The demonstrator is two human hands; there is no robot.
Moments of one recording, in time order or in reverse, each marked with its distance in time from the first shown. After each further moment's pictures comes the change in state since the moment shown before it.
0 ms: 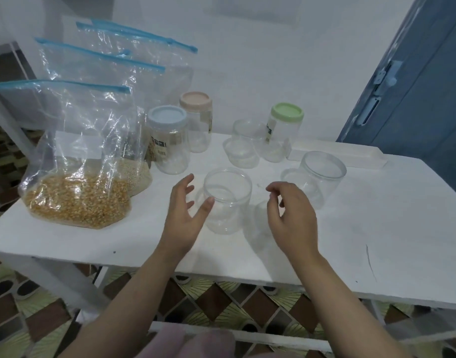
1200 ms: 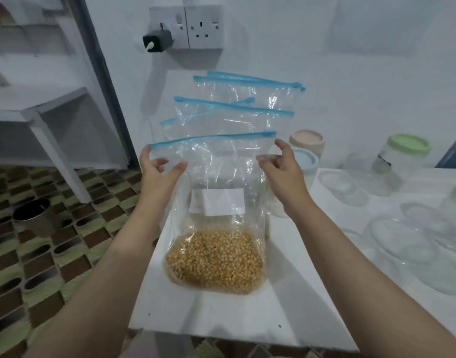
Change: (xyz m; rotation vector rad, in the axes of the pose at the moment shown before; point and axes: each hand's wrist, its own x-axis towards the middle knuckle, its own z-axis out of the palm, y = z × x) left_hand 0.206 -0.014 -0.322 -0.011 0.246 -0.093; right_hand 0.146 -0.238 0.224 0.679 -0.147 0.433
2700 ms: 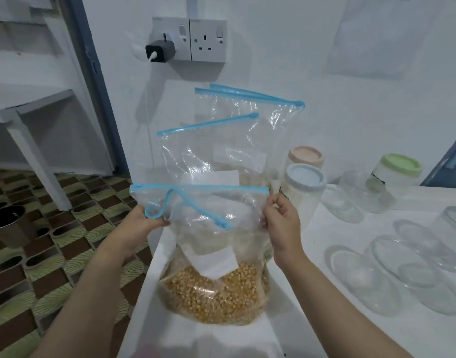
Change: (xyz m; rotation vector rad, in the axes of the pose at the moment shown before) left_hand 0.013 -0.059 -0.054 -0.078 -0.481 -0.087; right_hand -0.034 0.037 0.023 0.219 0.126 0.069
